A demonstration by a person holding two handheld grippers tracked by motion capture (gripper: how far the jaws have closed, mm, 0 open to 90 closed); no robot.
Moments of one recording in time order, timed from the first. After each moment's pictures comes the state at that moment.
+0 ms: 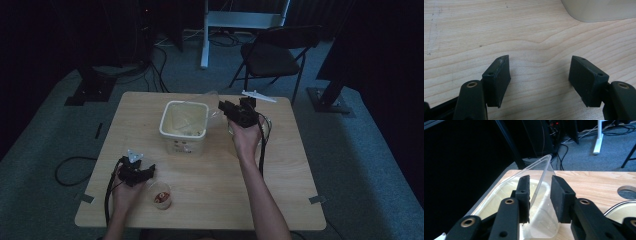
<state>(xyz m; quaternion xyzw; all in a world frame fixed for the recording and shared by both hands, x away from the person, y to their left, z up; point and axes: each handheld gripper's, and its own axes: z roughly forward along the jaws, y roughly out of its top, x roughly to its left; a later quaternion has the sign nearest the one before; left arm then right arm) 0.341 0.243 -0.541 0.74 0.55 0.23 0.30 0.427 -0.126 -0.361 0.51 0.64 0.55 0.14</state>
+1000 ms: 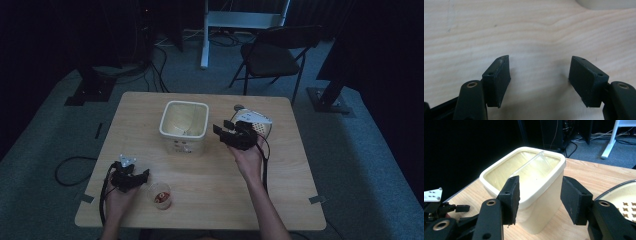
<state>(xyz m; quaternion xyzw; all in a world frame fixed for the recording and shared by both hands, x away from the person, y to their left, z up) 0.315 0.262 -0.537 0.74 0.57 0.22 0.29 0.375 -0.125 -0.391 0.43 0.71 0.53 0.16</state>
